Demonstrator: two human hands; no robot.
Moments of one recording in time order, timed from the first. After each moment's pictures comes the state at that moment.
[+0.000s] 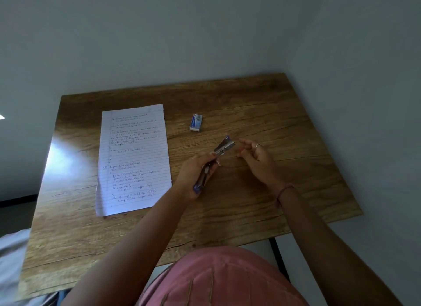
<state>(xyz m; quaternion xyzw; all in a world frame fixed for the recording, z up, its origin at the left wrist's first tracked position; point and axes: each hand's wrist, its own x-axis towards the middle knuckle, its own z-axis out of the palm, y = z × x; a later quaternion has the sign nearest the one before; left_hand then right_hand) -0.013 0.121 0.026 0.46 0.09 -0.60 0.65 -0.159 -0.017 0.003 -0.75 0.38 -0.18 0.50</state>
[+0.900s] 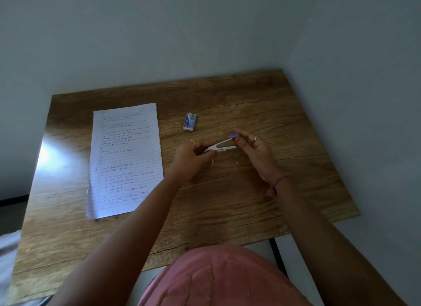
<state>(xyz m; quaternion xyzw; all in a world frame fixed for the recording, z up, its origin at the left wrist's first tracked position) 0.005 0.098 0.022 0.73 -0.35 -0.37 0.46 -0.154 -0.035 0.014 -0.64 0.36 -0.22 0.65</state>
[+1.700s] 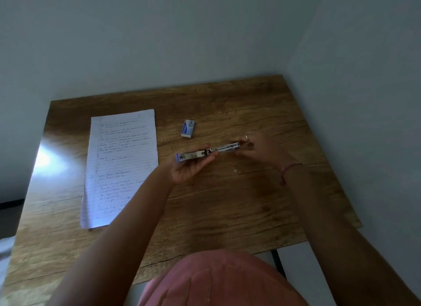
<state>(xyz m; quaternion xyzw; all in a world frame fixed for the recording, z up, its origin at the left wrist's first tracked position) 0.023 0.078 0.041 0.37 0.12 -0.69 0.61 -0.147 -0.087 0.044 -0.92 0.24 -0.02 0.32</state>
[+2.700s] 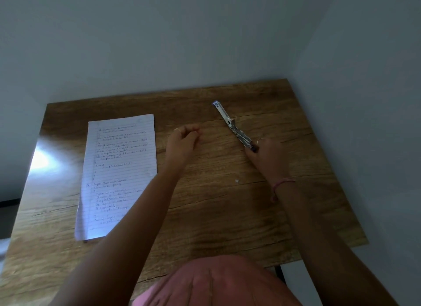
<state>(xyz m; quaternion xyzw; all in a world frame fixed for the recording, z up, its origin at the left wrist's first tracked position) 0.034 0.044 0.041 0.69 -0.14 -0.34 0.63 -0.138 -0.087 0.021 -0.87 0.46 -0.09 0.16</state>
